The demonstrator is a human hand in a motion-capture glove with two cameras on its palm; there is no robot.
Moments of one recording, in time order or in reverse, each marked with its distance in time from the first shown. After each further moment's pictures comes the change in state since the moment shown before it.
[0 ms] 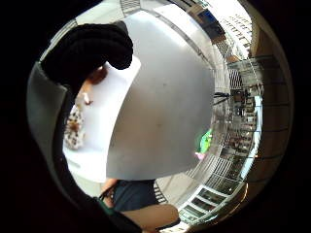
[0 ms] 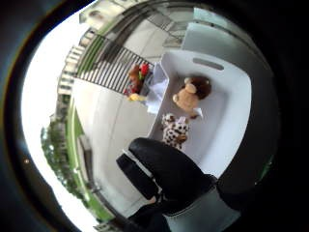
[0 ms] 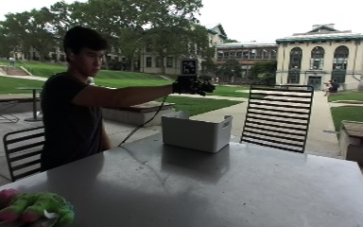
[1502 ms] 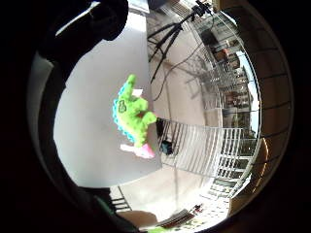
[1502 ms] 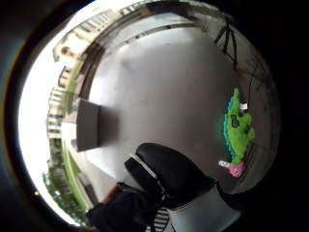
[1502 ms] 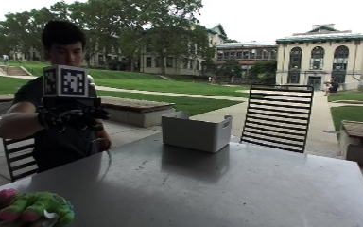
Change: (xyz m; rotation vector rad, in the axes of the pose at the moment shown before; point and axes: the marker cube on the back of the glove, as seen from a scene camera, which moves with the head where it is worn) arm 0.485 0.284 0.068 0.017 0.083 0.476
